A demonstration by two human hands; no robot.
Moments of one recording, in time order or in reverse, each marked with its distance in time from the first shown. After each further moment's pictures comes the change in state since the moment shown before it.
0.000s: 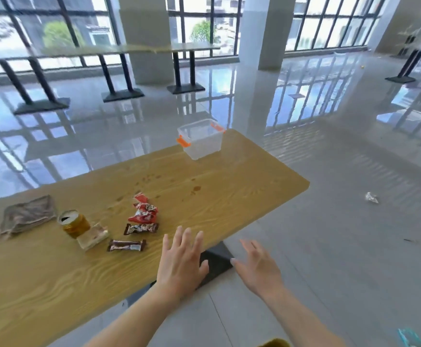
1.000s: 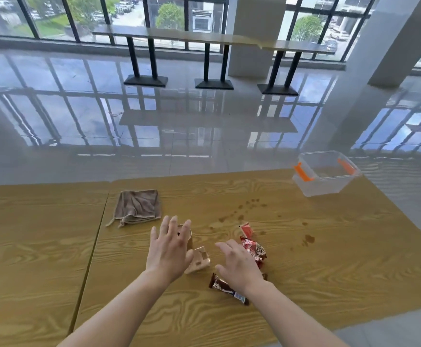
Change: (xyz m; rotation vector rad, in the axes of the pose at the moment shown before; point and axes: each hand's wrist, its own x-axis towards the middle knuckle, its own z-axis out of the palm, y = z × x) left_hand 0.001 -0.348 -0.027 -0.041 -0.009 -0.519; right_hand 0.160 -0.325 0.145 -0.117 -0.373 -0.533
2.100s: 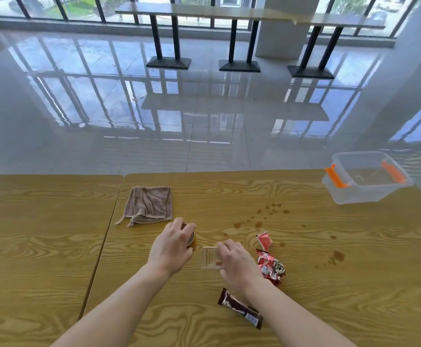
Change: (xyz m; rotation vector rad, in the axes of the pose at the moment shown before) left_hand 0.050 -0.027 0.004 -0.182 -0.052 -0.044; right_hand 0.079 0.017 0.031 -0.084 -0.014 -0.232
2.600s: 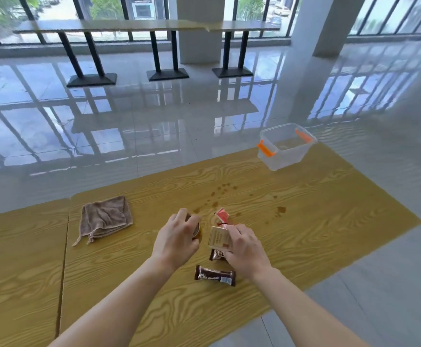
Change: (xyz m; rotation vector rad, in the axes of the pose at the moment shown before) left_hand -0.026 0.080 -0.012 -0.022 0.016 0.333; right_hand -0.105 0.007 -0.034 0.099 0.299 0.398
